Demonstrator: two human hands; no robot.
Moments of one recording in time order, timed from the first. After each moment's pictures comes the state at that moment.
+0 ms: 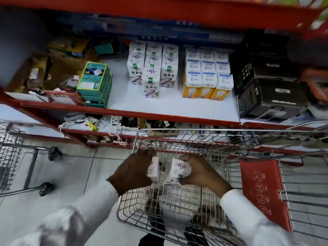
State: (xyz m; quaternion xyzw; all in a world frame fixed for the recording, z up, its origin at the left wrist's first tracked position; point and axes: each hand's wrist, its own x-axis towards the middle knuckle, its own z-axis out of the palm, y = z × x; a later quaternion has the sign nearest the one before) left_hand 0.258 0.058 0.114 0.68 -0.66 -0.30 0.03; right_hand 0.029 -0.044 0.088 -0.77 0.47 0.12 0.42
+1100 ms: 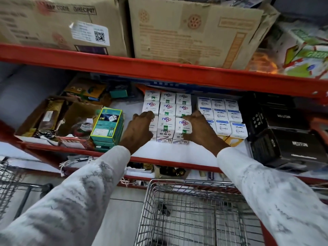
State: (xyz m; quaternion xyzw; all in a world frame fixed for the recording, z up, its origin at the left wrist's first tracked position) left_hand 0.403 -0.155 0.157 0.77 -0.61 -0.09 0.16; right_hand 0.189 -0.261 0.164 -0.87 0.45 -0.07 0.19
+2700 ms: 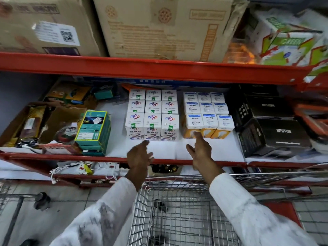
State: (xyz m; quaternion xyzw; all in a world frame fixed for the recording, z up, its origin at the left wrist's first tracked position) left_hand 0.308 -0.117 0.132 0.64 0.05 -0.49 0.59; right_hand 0.157 -0.209 0.133 -0.15 0.64 -0.41 0.63
